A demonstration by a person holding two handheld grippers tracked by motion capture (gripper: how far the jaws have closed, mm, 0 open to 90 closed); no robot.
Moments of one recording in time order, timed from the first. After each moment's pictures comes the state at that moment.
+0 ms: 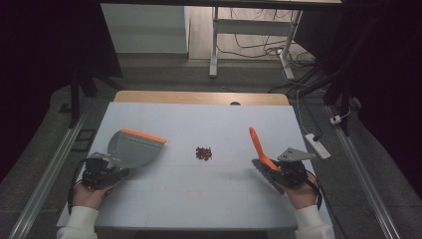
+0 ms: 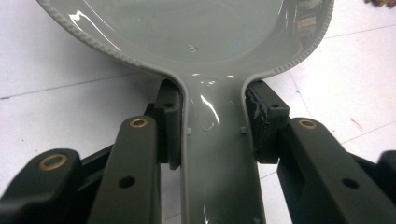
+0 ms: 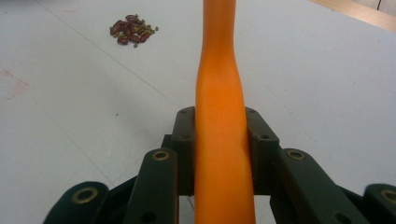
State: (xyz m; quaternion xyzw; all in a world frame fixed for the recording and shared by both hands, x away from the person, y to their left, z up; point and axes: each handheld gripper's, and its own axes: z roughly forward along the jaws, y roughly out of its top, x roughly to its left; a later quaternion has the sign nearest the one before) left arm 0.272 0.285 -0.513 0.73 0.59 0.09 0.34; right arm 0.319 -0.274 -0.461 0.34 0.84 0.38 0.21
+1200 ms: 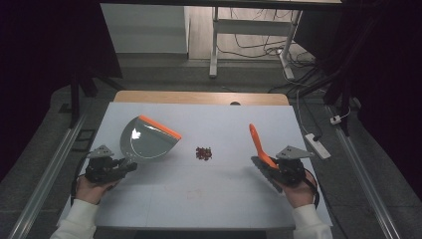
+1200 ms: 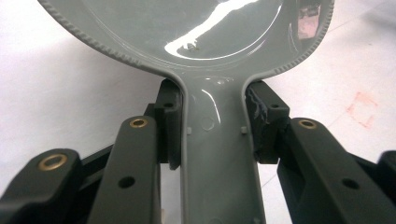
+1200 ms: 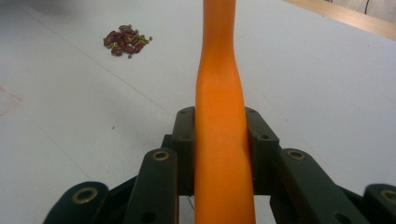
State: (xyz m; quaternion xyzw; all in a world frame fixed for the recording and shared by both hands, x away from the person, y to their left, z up) left arm 0.280 0.276 -0.497 0.77 0.47 0.11 0.42; right arm 0.321 -0.266 -0.457 0.36 0.82 0.38 0.22
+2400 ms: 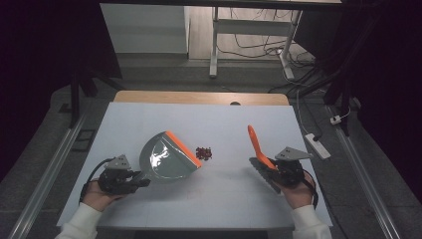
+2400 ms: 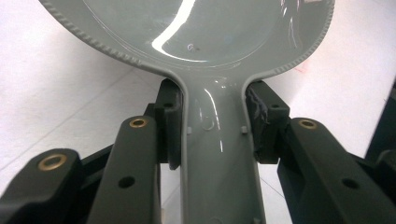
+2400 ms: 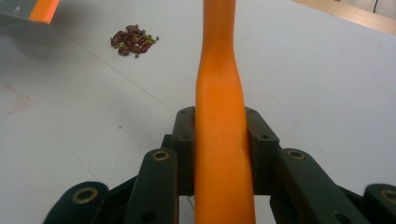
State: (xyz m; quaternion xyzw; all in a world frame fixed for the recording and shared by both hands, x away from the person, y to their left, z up) left arm 0.266 0.237 -0.499 0.85 0.36 0.06 0.37; right arm 0.320 -0.265 -0.462 0.35 0.83 0.39 0.21
